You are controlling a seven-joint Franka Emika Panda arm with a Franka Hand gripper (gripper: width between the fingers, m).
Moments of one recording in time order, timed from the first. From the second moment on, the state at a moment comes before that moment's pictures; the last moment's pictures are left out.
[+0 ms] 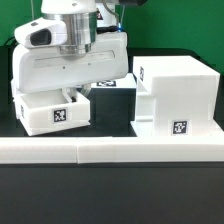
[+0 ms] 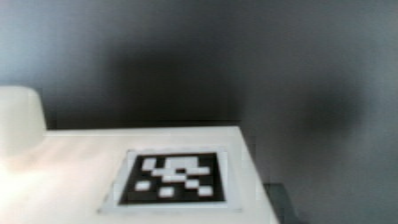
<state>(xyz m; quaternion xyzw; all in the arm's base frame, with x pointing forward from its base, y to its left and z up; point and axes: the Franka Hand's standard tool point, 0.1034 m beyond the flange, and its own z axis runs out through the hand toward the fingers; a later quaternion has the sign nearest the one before) 0.514 -0.057 0.015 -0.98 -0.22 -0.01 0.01</state>
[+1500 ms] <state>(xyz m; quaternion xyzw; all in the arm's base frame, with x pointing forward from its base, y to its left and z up) 0.524 -0.058 0.019 -0.77 -0.64 0.02 -0.02</state>
